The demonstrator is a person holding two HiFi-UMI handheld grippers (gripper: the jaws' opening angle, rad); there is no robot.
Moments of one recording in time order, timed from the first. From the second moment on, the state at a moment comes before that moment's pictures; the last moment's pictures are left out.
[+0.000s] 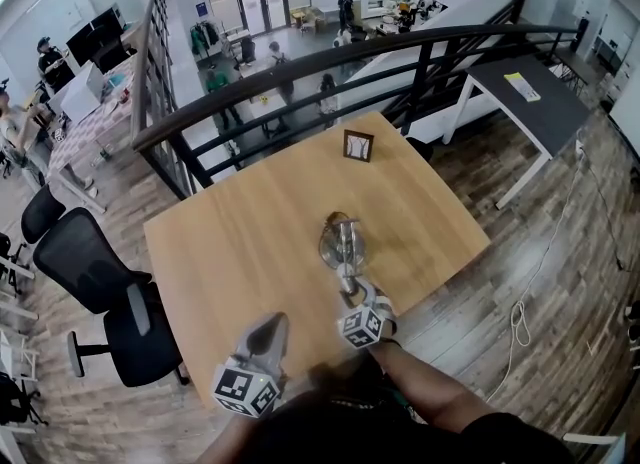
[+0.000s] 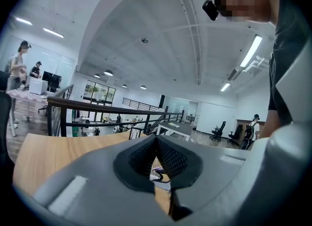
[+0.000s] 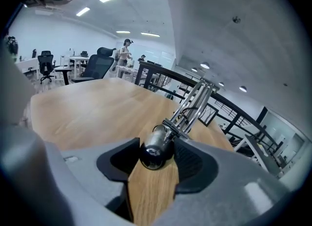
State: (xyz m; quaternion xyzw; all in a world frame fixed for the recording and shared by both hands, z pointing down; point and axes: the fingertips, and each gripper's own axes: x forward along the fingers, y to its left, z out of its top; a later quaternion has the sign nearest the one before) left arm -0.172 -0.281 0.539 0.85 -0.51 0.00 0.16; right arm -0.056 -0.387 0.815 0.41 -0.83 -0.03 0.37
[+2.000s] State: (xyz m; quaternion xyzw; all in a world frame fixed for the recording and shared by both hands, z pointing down) left arm 0.070 -0.045 0.534 0.87 -0.48 -0.04 0.12; right arm 0.092 -0.045 0.546 0.26 -0.96 0.13 0.02
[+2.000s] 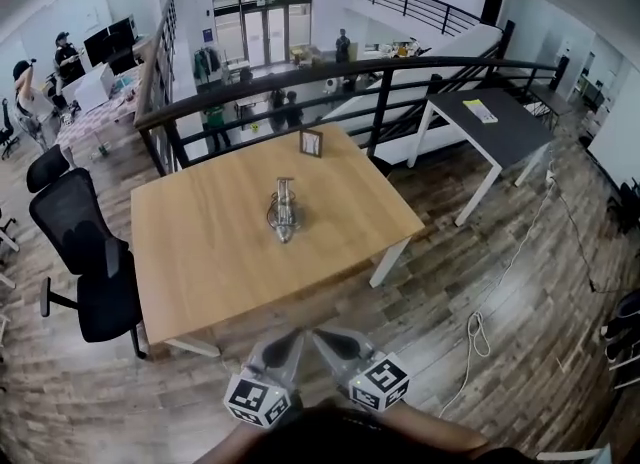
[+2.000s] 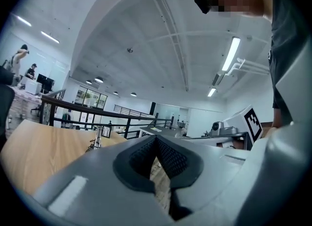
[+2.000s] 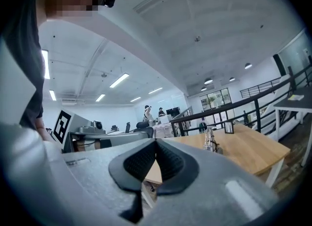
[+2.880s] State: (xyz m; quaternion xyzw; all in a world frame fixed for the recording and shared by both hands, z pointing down) left arm 0.094 0.011 0.519 0.87 -0.48 -0.05 0.10; right arm 0.111 0.011 0.532 0.25 -0.96 0.11 0.01
